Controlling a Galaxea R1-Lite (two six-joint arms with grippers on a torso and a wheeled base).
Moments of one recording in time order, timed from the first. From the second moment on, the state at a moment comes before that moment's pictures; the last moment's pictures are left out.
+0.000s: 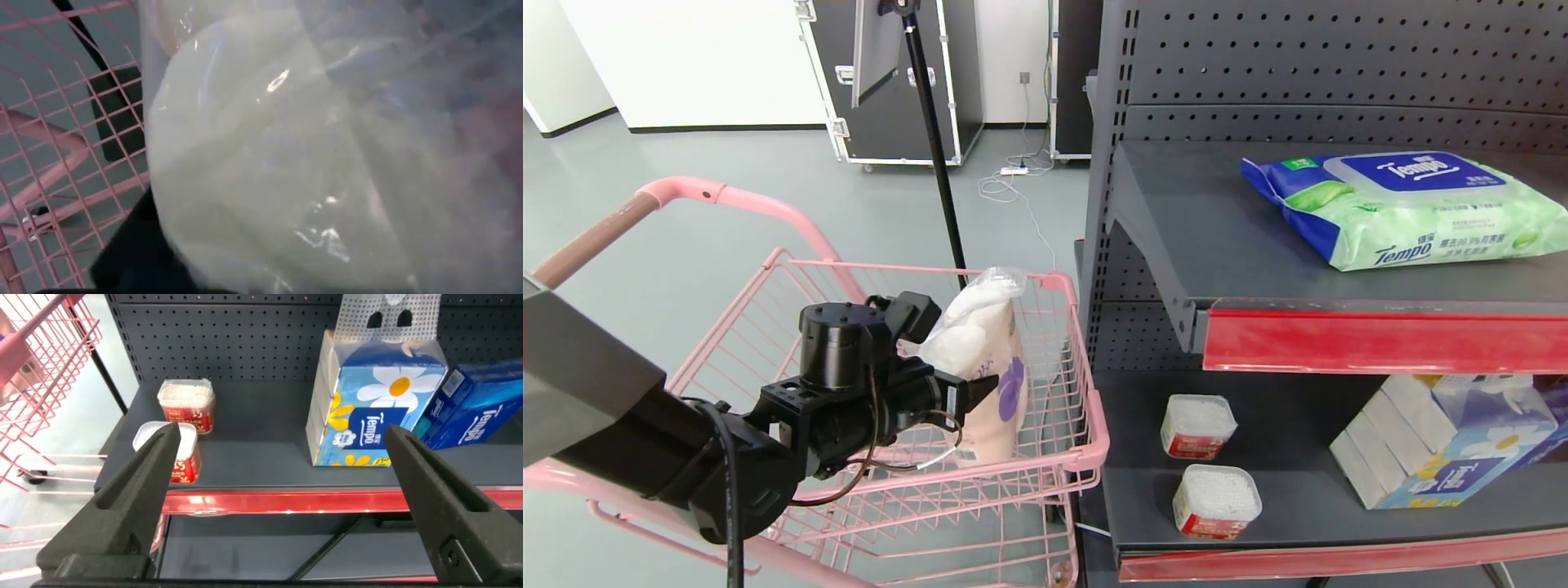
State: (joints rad) left arm -0.46 1.95 -0.64 -0.90 -0.10 -0.08; right arm 0.00 0.00 0.00 0.01 -0.04 -0.03
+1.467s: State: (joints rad) left arm -0.29 1.40 -0.60 -0.60 -0.10 -0.09; right arm 0.00 0.00 0.00 0.01 -0.04 -0.03
